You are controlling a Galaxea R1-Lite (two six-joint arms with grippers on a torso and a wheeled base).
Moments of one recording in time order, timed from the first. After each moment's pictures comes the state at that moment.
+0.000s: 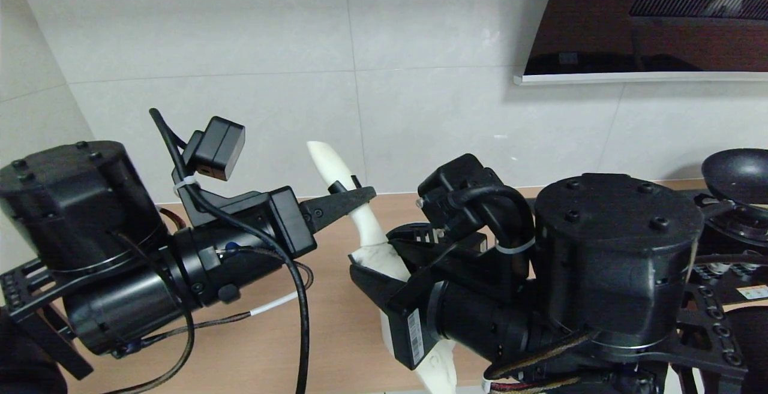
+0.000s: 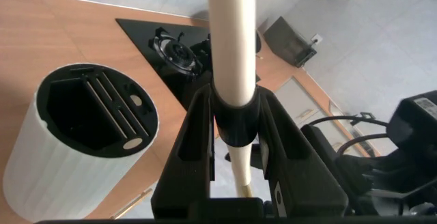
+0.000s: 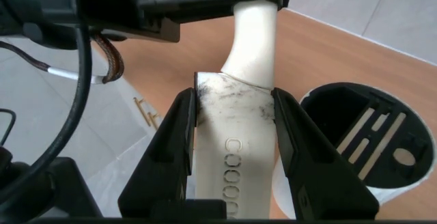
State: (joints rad) left arm -0.58 1.50 -0.61 -0.90 -0.29 -0.73; right arm 1.11 1.71 -0.93 -0.65 -0.23 0.11
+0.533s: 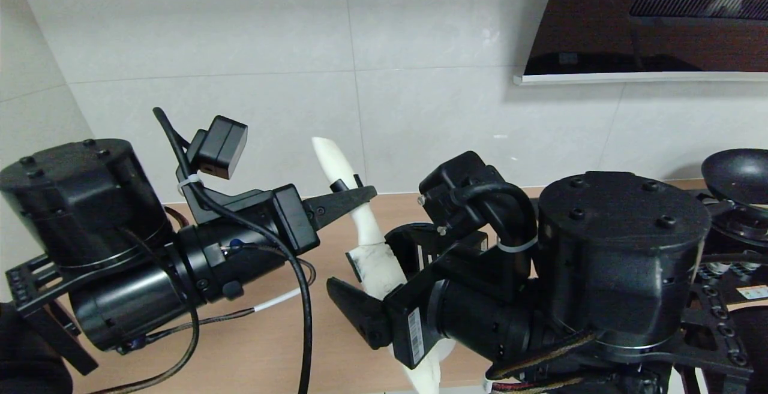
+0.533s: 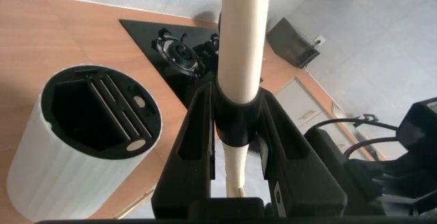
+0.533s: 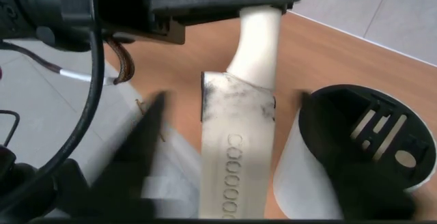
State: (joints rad) left arm -0.59 1.51 -0.62 -0.89 -0.27 -0.73; right arm 1.11 1.71 -0.94 -0.65 -0.23 0.12
